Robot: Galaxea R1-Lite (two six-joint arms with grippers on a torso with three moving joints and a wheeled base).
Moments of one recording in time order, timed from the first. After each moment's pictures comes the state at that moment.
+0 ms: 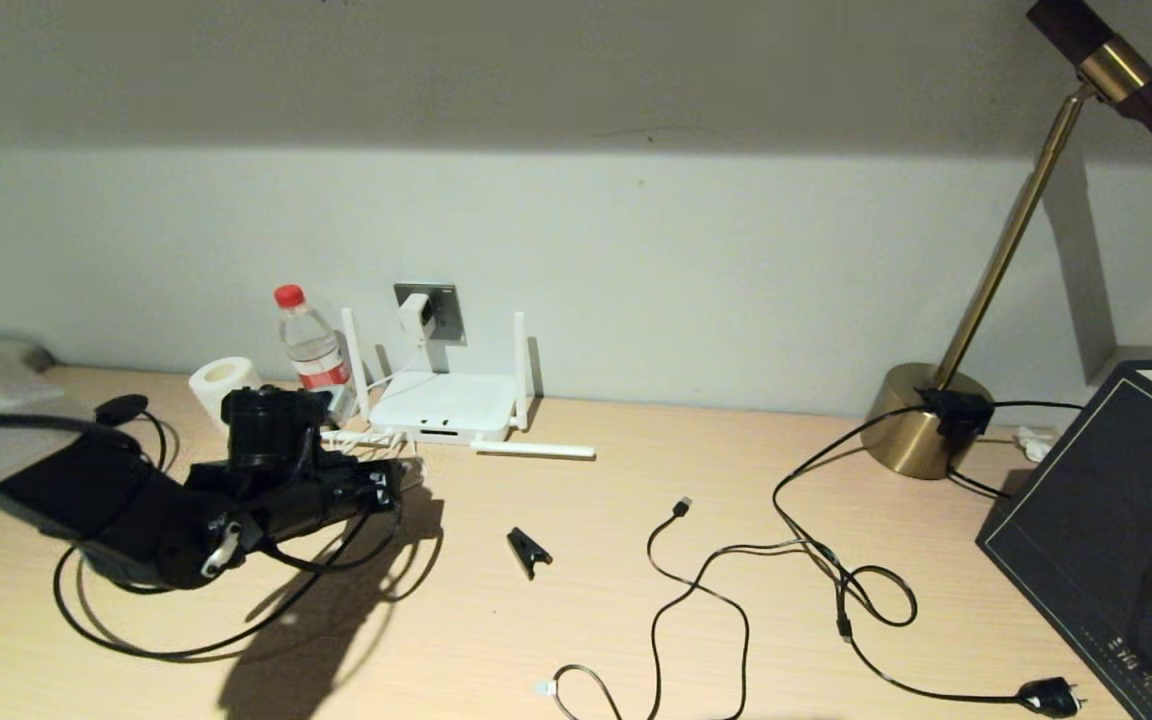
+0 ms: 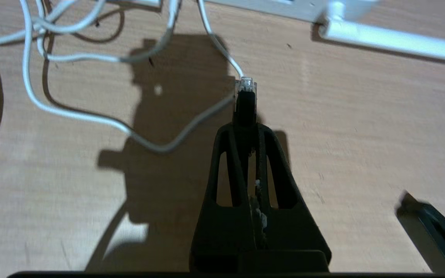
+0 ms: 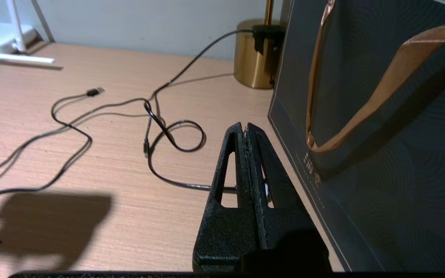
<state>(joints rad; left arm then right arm) -0.14 2.03 -0.84 -0.66 -0.01 -0.14 0.00 0.02 0.00 -0.09 0.00 -0.03</state>
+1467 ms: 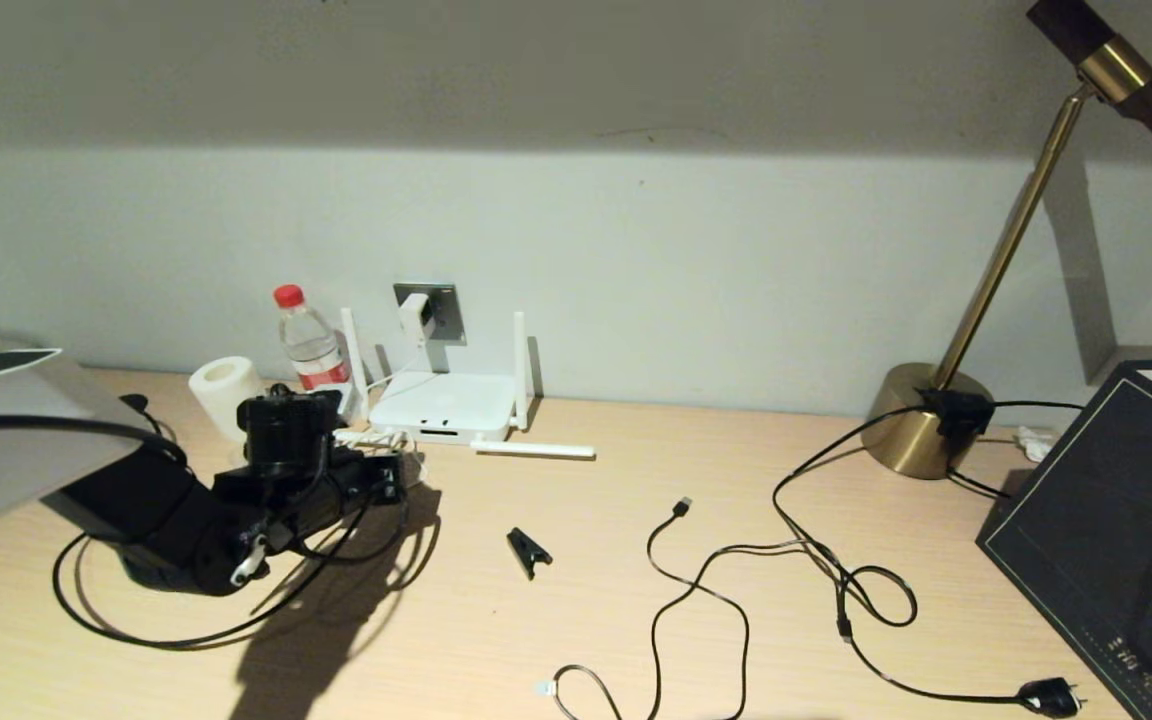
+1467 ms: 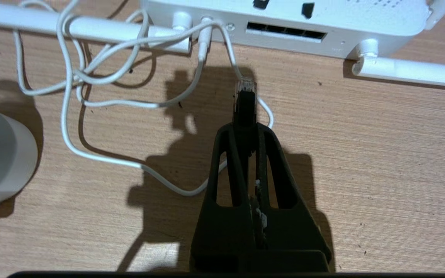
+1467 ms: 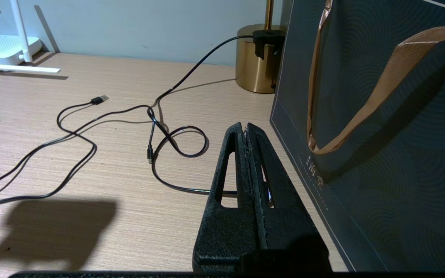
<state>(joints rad) -0.15 2.11 -0.84 -0.84 0.08 -0.06 0.00 0.00 0.00 -0.09 0.00 -0.01</state>
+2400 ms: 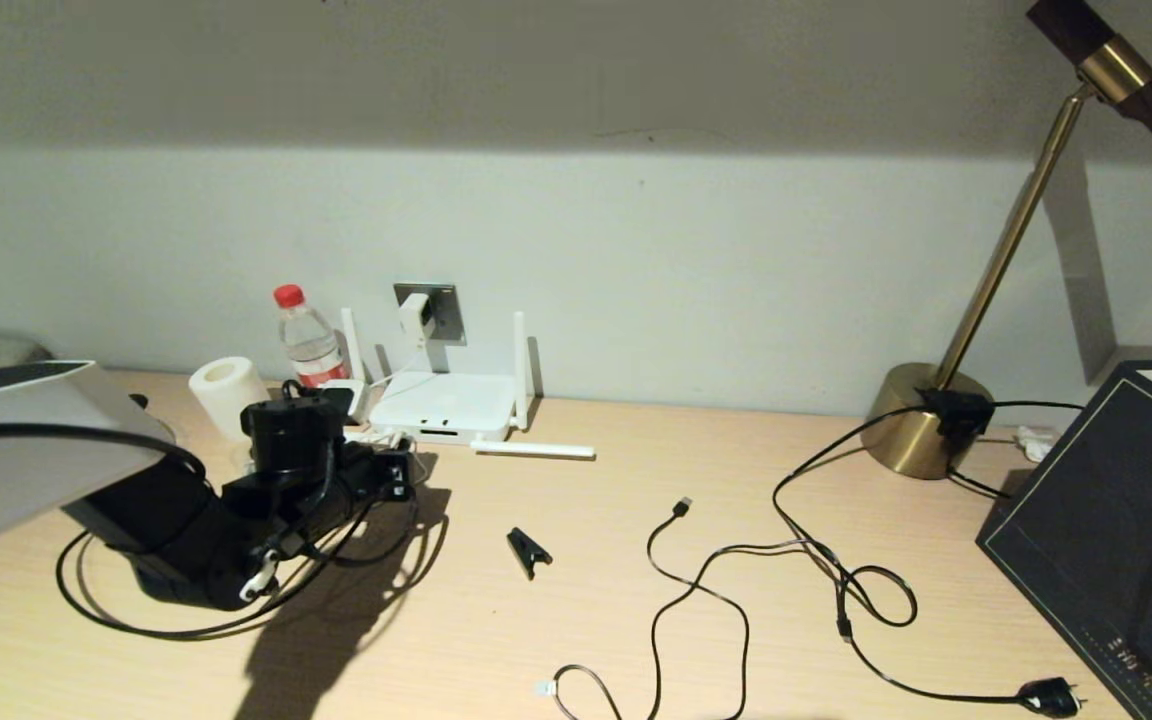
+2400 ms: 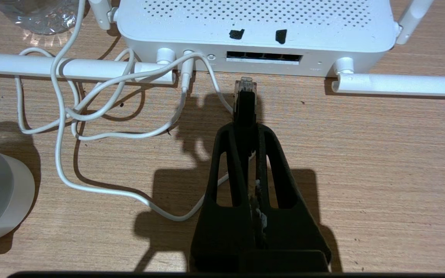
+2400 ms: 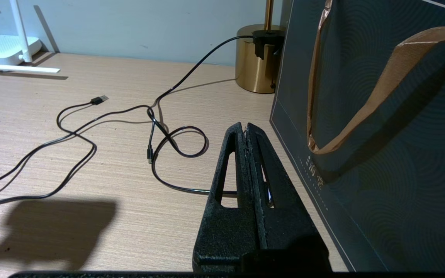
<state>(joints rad) -0.17 2.14 -0.82 -0.99 0.08 0.01 0.00 0.00 0.00 -0.09 0.00 -0.01</state>
